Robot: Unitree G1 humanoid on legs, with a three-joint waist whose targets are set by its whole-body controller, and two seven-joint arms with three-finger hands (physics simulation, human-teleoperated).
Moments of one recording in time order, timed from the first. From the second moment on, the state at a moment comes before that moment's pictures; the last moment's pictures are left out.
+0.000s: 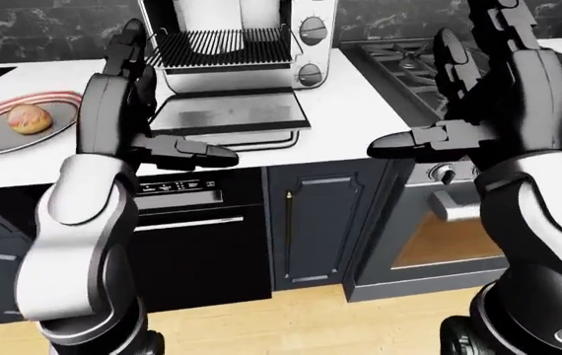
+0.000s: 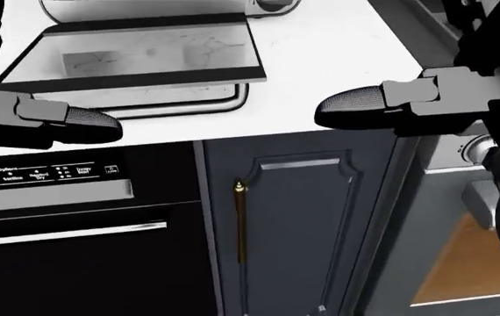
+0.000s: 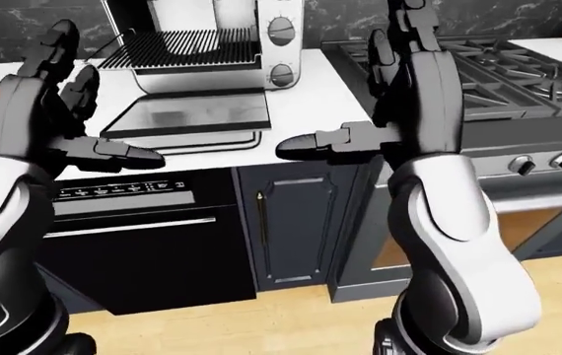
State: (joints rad) left arm -0.67 0.30 0.18 -0.65 0.00 1.07 -0.09; right arm -0.69 -0.27 -0.22 -0.81 0.34 1.07 -0.16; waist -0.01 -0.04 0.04
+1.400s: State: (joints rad) left arm -0.65 0.30 0.19 -0.65 0.08 1.07 -0.13; right arm -0.70 -0.29 -0.19 -0.80 0.42 1.08 -0.22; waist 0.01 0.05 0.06
